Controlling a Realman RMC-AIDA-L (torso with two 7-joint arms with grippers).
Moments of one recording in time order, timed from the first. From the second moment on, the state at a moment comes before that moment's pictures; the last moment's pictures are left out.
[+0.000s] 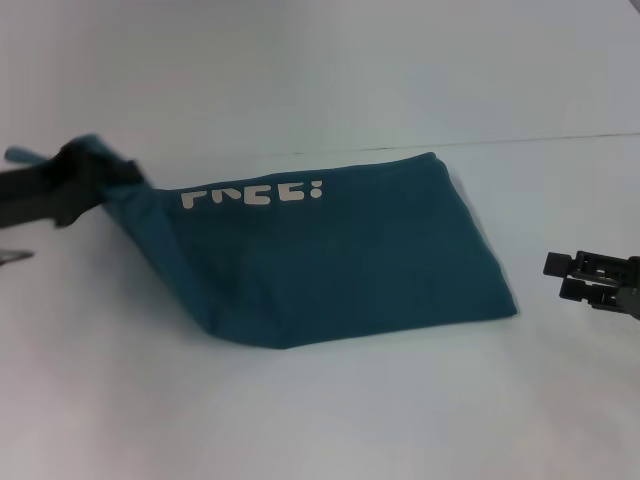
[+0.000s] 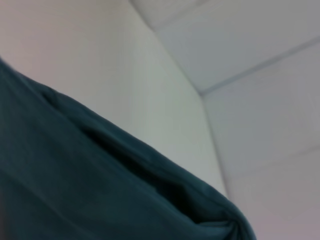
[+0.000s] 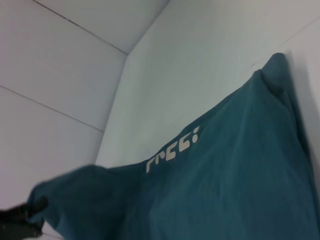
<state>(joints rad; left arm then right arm) -0.71 -2.02 0.44 0.71 2.15 1.36 -2.52 0.43 1.91 -0.53 -0.55 -1.99 -1.52 2.19</state>
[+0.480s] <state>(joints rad) -0.87 -2.09 0.59 0.73 2.08 1.37 -2.55 0.43 1.92 -0.53 -0.55 -2.00 -1.52 2.19</state>
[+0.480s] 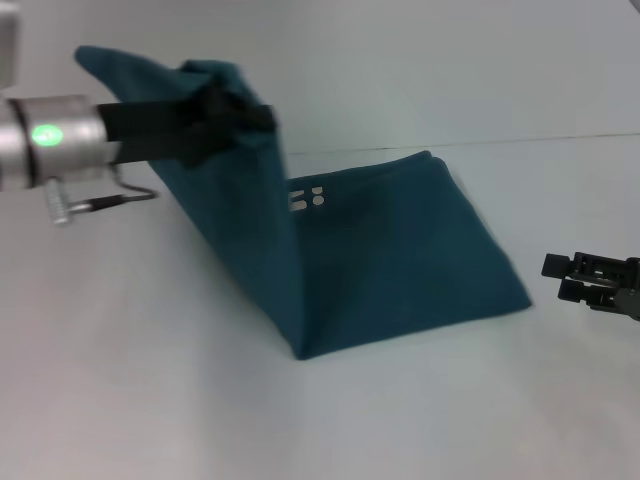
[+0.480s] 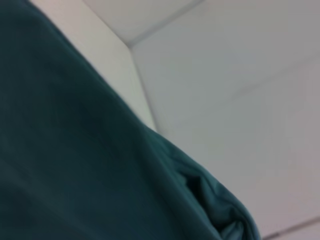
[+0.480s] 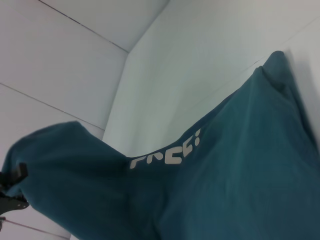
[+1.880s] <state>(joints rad) -1.13 -2.18 0.94 0.41 1.81 0.95 -2.32 0.43 1.91 -0.53 -0.53 -2.00 -1.51 2.19</state>
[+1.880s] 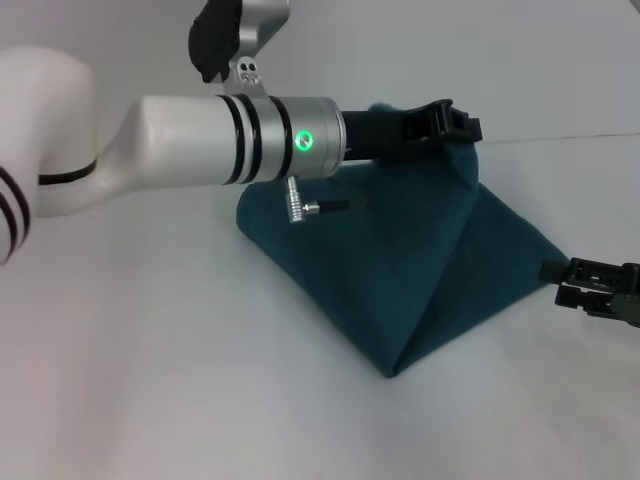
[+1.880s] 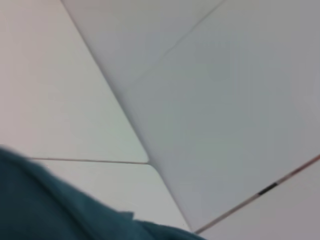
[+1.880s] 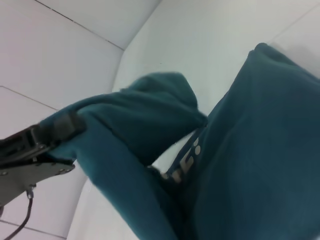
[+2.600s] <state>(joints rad) -0.94 -2.15 0.96 0.52 1.55 1.17 -2.19 0.43 1.91 -0.53 -0.53 -2.02 -1.50 2.20</state>
